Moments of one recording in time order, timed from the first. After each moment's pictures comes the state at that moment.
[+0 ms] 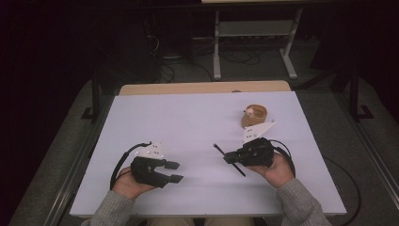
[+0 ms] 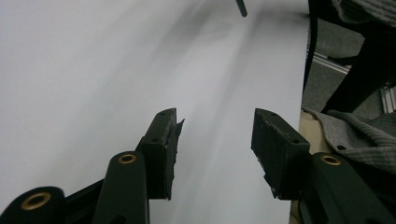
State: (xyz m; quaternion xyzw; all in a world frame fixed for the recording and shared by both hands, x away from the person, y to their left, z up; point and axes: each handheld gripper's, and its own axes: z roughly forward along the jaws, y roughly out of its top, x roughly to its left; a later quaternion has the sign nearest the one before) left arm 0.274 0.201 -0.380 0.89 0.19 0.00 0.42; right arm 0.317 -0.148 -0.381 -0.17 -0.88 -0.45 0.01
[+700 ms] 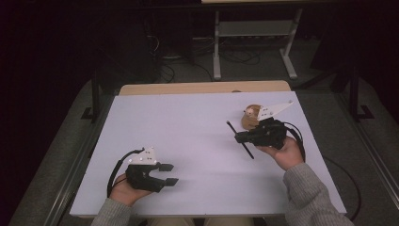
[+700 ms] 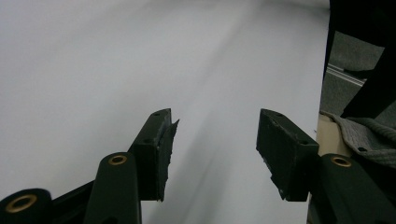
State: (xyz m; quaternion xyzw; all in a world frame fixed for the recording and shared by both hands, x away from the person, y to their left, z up) left arm 0.266 0.218 -0.398 0.88 0.22 0.03 0.43; right arm 0.354 -0.184 -0.353 -0.22 -0.85 -0.47 -0.02
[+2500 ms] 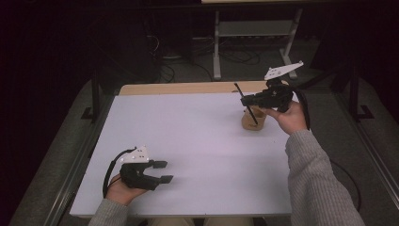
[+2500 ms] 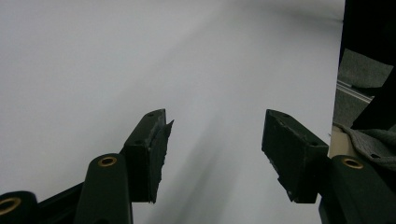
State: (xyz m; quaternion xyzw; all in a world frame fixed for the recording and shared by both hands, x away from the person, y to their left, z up) left arm 0.270 0.234 -0.403 0.86 0.24 0.04 0.45; right arm 0.426 -0.203 -0.294 -0.26 -0.83 -0.48 -0.06
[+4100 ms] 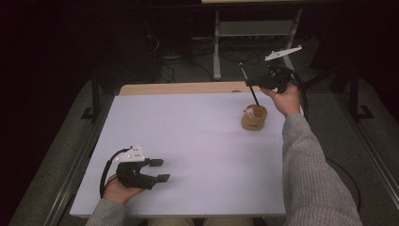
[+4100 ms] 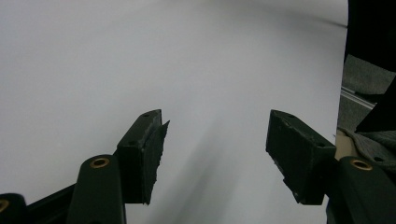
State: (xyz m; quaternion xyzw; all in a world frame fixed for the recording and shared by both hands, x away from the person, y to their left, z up) left arm 0.270 0.244 -0.402 0.85 0.25 0.04 0.46; right arm 0.492 -0.217 -0.297 -0.33 -0.81 -0.47 -0.10
